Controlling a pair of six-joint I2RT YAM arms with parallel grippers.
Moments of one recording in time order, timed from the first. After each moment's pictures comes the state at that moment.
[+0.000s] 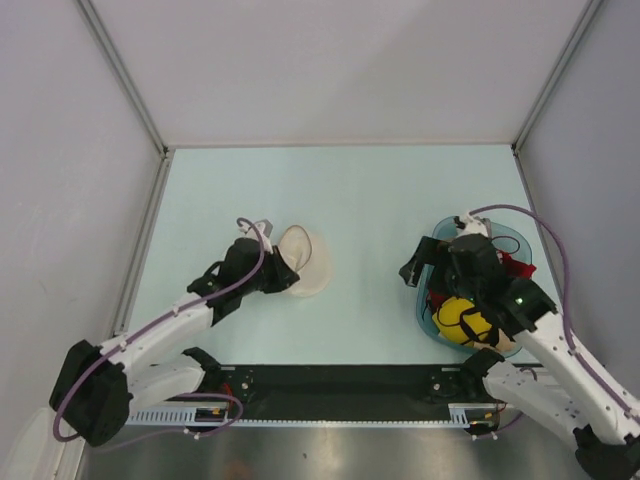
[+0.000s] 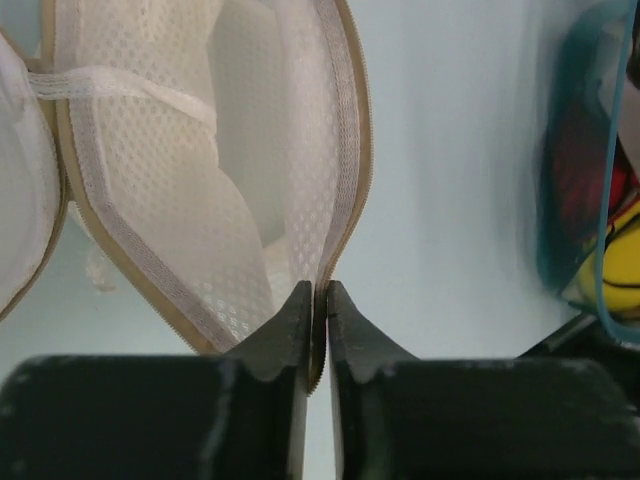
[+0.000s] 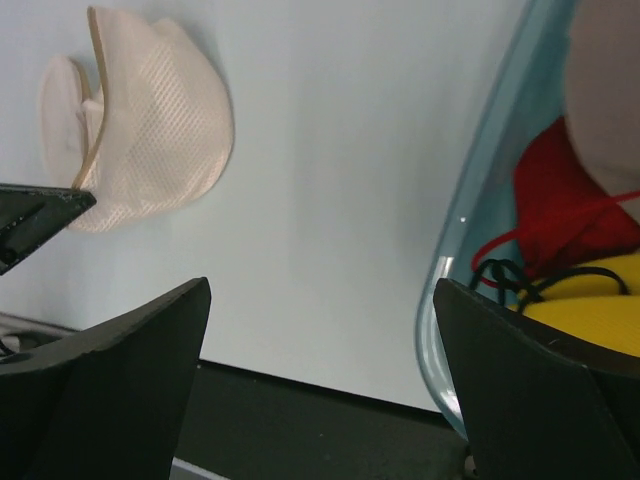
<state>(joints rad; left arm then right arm) -0.57 1.05 0.56 -0.14 0.08 -0.69 0.57 0.74 0.87 -0.81 0.12 0.72</state>
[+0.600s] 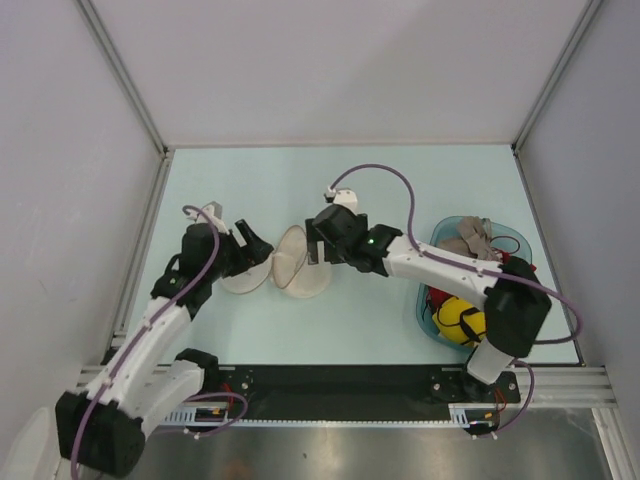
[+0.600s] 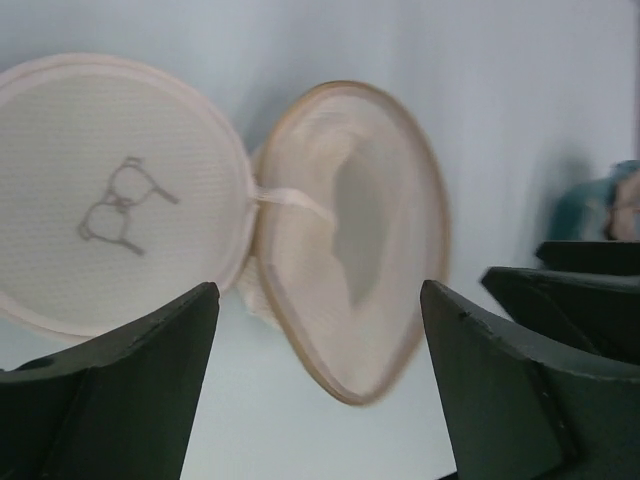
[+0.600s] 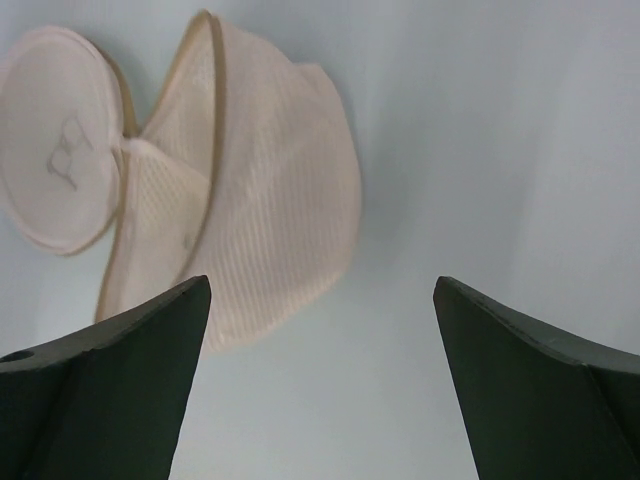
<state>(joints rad) -0.32 0.79 0.63 -0.36 0.07 -0.69 0.95 1.59 1.26 -0.49 0.37 0.64</state>
